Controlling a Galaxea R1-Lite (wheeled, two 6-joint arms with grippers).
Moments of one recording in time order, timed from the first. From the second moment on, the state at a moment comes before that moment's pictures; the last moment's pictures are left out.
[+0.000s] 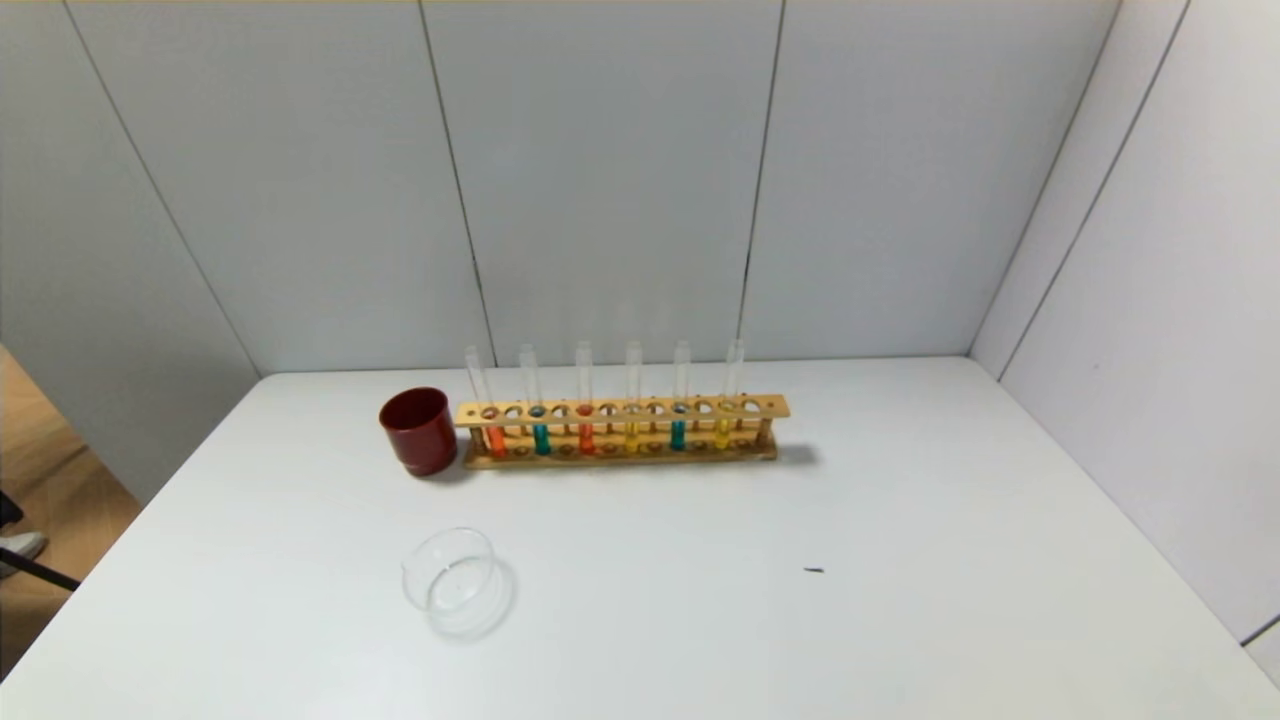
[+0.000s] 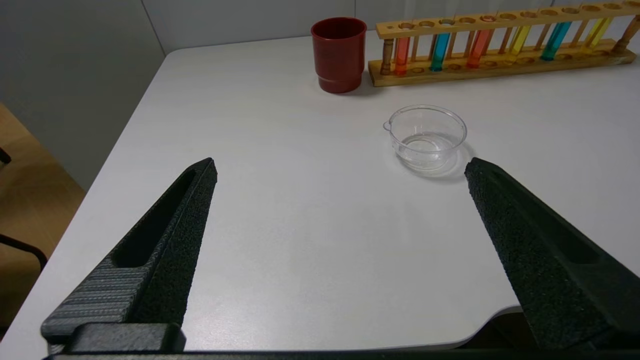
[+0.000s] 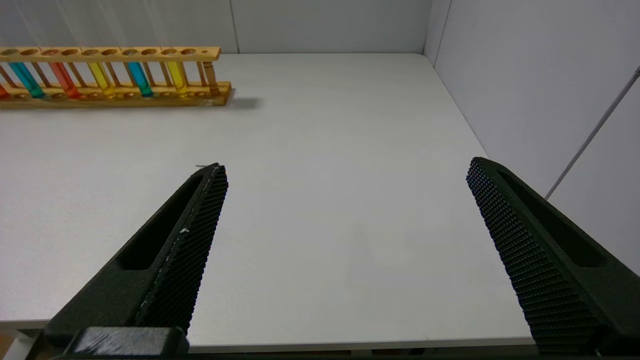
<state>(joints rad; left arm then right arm) 0.00 0.00 0.00 0.01 -0.02 0.04 0.00 0.00 0.00 0.00 0.00 0.00</state>
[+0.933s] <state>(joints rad) 0.00 0.02 -0.20 0.14 -0.14 0.08 0.00 0.00 0.00 0.00 0.00 0.00</state>
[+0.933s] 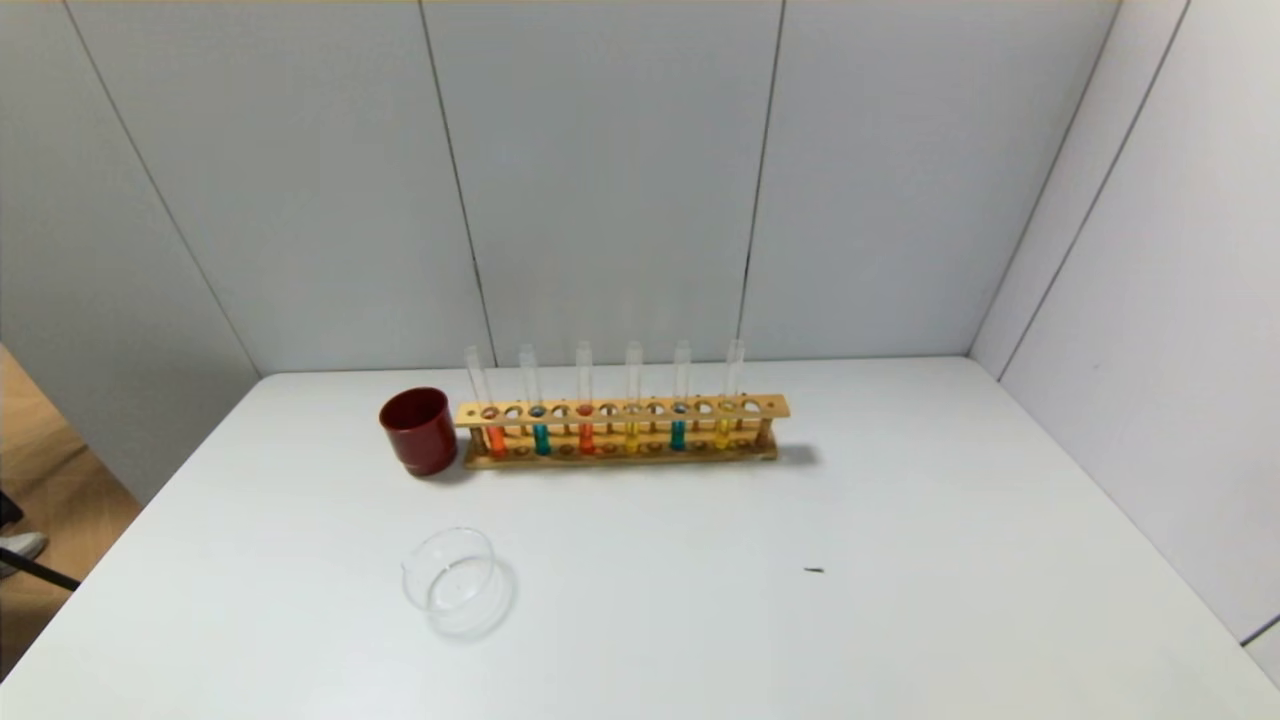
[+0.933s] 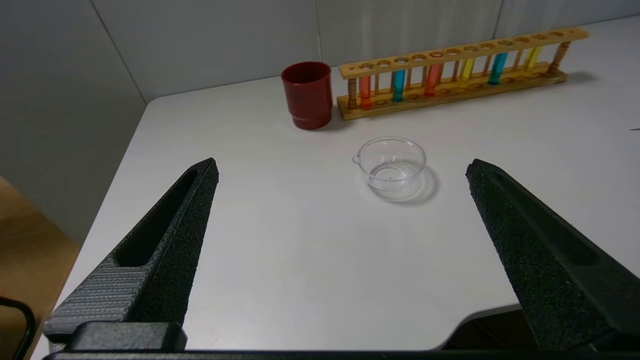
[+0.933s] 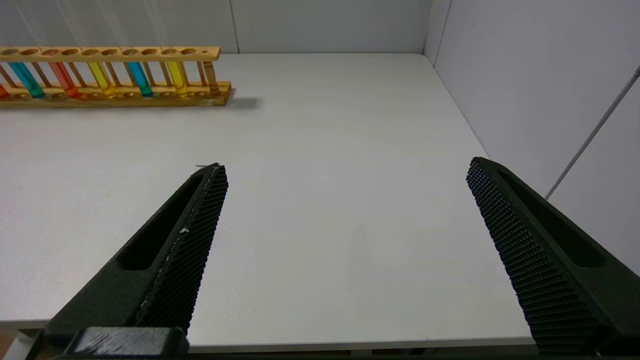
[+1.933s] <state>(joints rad) -0.03 1.14 -0.86 -0.09 -0.25 0.08 0.00 0.00 0.00 0.00 0.00 0.00</state>
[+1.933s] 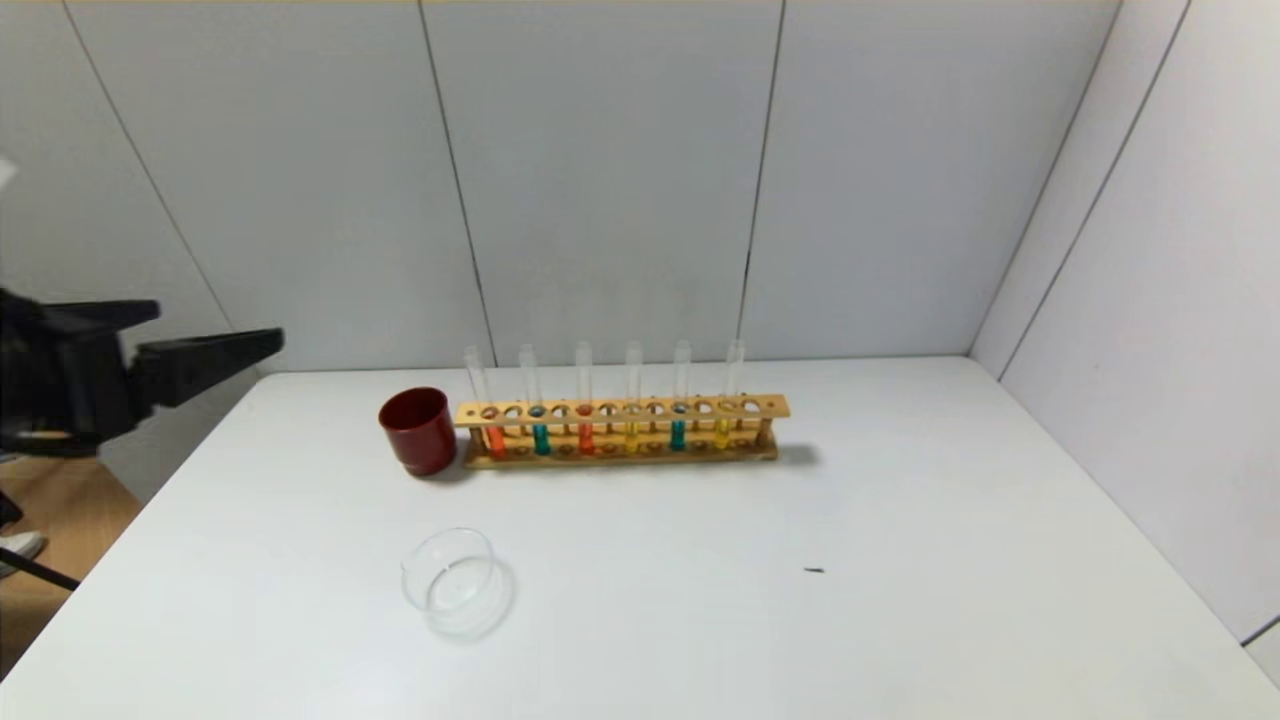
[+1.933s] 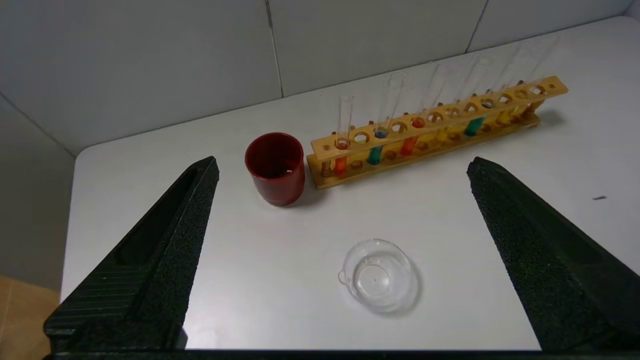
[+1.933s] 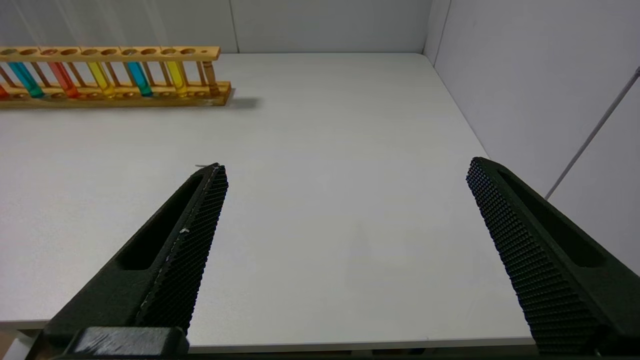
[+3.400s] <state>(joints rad) -0.13 1.99 -1.00 -0.65 -0.25 0.03 0.00 0.00 0.00 0.00 0.00 0.00</state>
